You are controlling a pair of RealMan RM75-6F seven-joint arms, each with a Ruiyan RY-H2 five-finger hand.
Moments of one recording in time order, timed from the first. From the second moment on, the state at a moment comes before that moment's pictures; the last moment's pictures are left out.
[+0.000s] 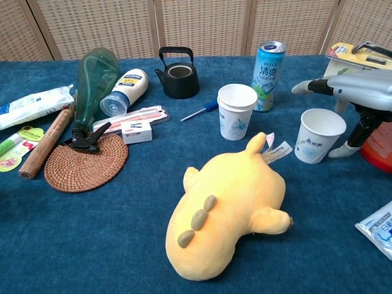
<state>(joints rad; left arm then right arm) -0.09 -0.78 0.10 -2.12 1.55 1.46 0.12 0.57 -1.38 0.16 -1.76 -1.04 1.04 -0.62</state>
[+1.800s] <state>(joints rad) -0.07 -0.77 0.05 -2.12 1.51 1.42 0.11 0.55 -1.53 0.12 -1.48 -1.26 1.13 -0.34</state>
